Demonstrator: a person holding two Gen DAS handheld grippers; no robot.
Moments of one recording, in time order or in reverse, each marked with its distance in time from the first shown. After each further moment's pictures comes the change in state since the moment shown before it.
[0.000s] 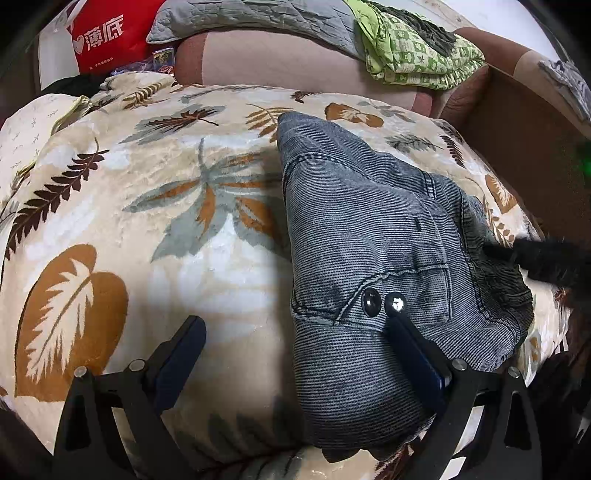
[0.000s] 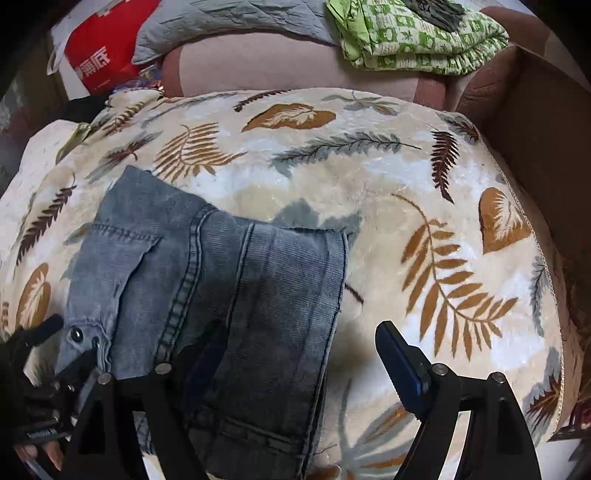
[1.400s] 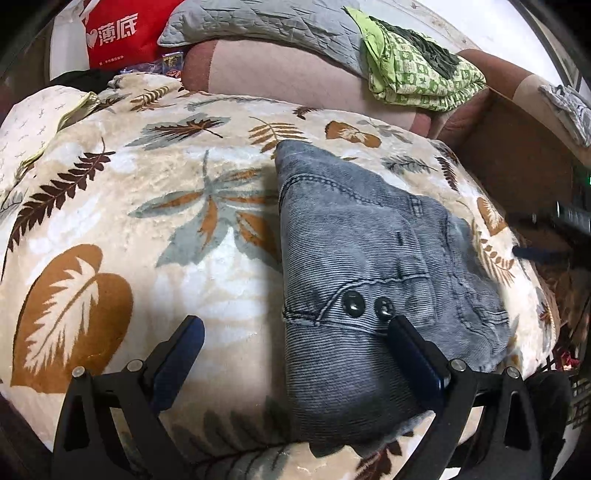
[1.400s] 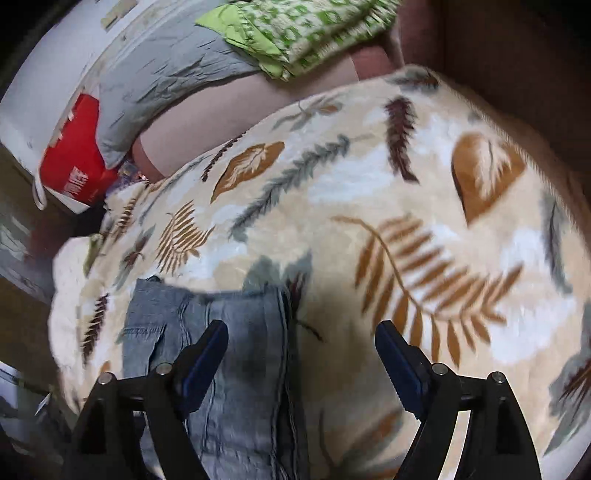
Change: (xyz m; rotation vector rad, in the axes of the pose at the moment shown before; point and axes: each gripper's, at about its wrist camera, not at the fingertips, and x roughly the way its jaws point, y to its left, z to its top) left arm -0.021 0.004 0.004 -0.061 -0.050 -0.048; right arm -0.009 -0.106 0.021 0.367 -0.035 0.300
